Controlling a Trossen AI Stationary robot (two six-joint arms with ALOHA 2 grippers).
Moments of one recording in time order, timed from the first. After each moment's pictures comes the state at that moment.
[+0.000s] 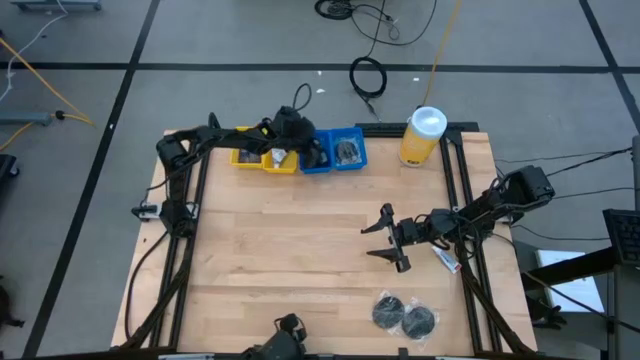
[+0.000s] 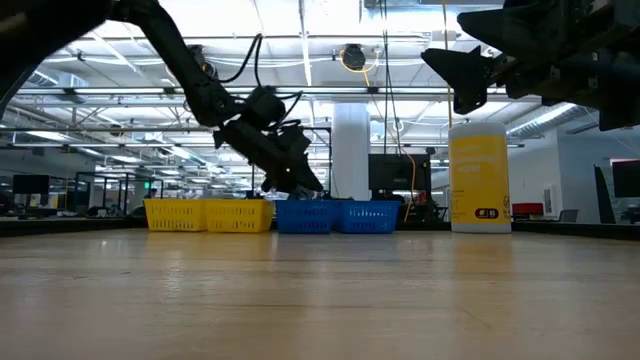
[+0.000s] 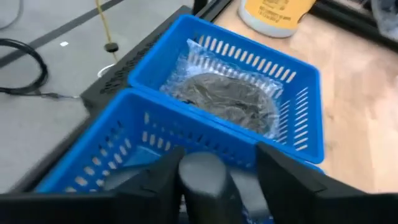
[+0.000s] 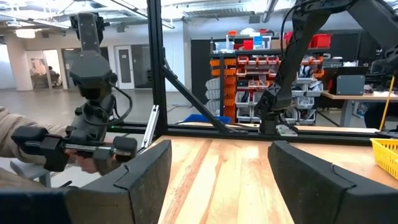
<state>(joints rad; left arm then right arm) 0.67 1.96 1.14 0.24 0.36 -0.03 0.24 1.51 0.18 1.51 0.00 0.03</state>
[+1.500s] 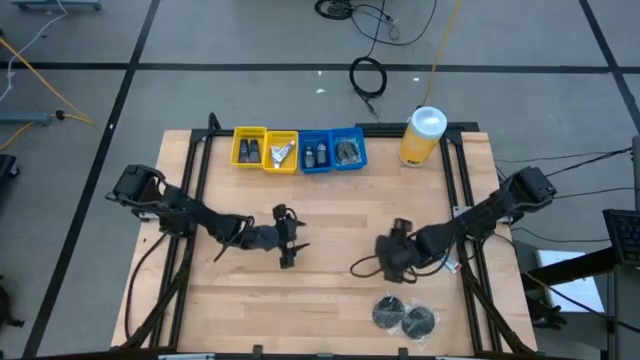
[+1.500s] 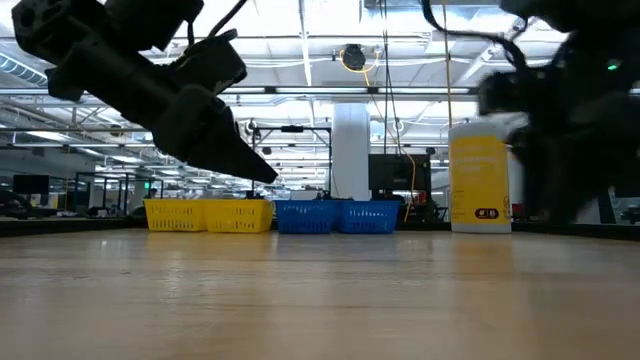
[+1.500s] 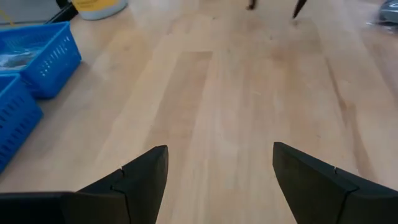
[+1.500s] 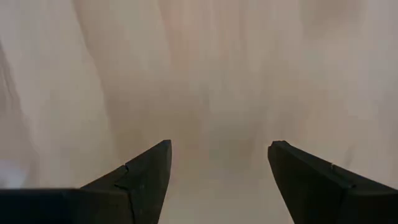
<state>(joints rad) -0.26 1.61 0.58 0.48 -0.42 -0.11 0.44 1.51 0.79 -0.61 0.30 0.62</state>
